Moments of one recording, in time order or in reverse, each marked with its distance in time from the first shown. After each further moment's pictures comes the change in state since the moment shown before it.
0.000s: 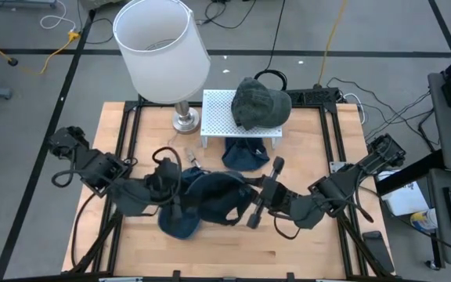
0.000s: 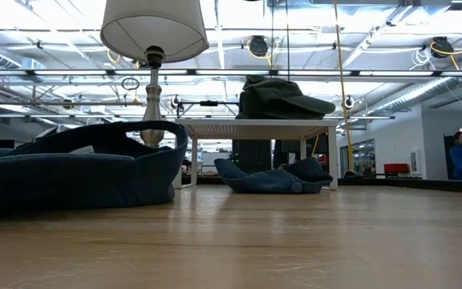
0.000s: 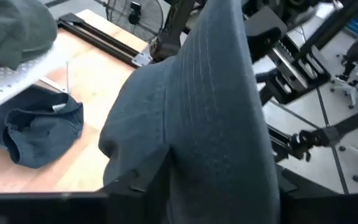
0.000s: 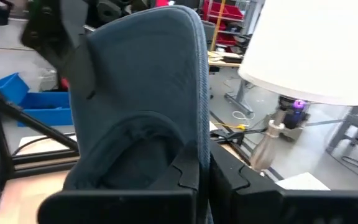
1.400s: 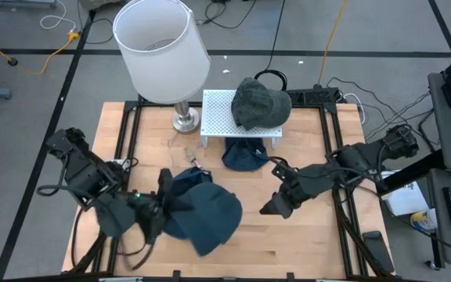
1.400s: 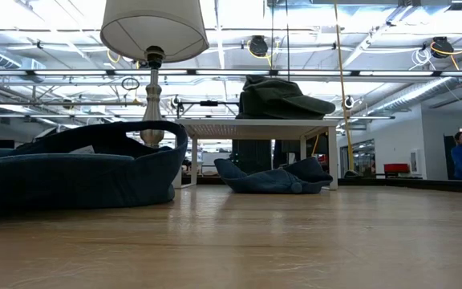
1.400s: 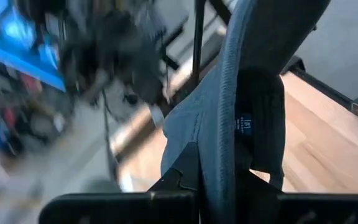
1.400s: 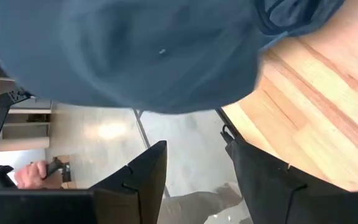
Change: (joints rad) left arm -0.128 -0.001 -0.001 -0.011 -0.036 1.231; right arm -0.140 -0.193 0.000 -0.549 -0.987 1.280
